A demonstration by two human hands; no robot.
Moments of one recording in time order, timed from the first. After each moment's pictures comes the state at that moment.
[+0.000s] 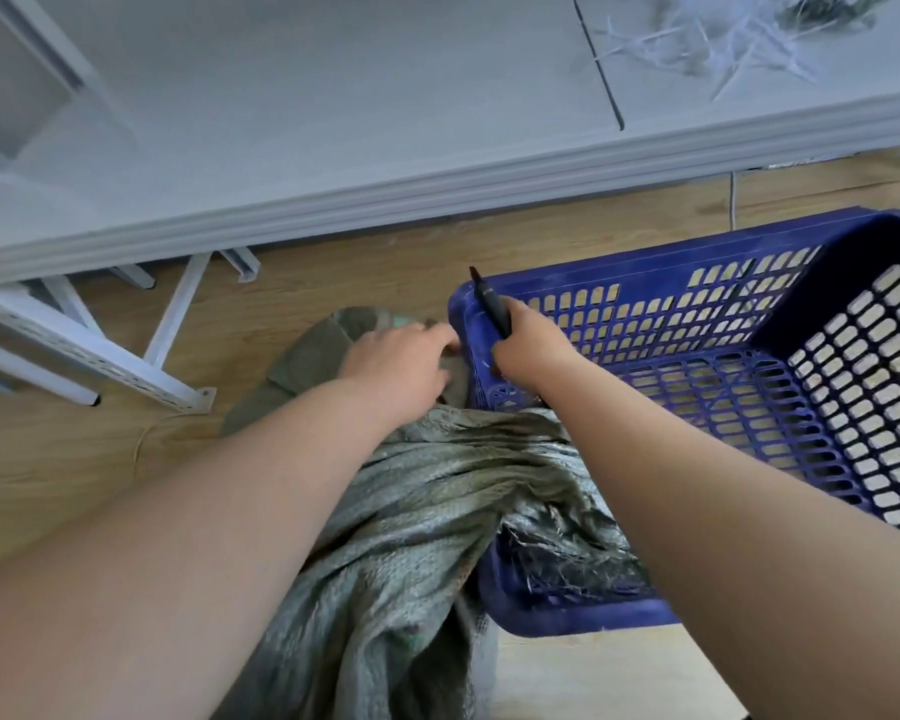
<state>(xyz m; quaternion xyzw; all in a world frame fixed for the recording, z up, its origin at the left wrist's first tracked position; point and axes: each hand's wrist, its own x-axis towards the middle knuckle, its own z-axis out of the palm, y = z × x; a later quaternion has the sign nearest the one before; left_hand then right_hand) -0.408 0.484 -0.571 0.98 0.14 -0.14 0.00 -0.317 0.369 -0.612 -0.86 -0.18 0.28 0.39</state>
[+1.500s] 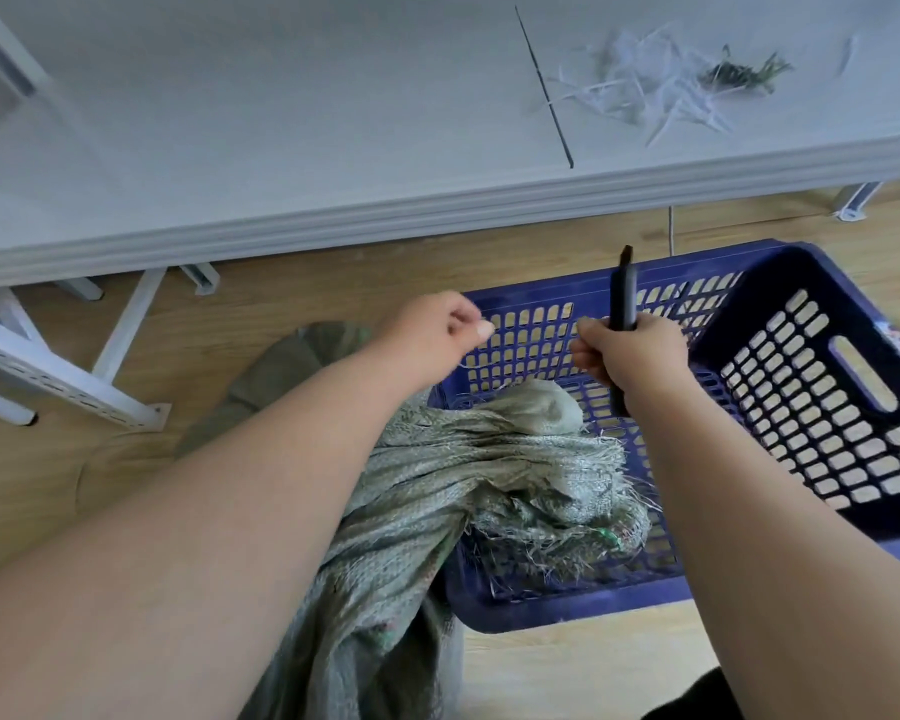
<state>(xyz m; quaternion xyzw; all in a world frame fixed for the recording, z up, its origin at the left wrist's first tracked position) -0.374 0.455 -0.553 0.94 0.16 -0.08 0.31 -0.300 0.271 -0.589 -0.76 0.13 0.17 0.61</state>
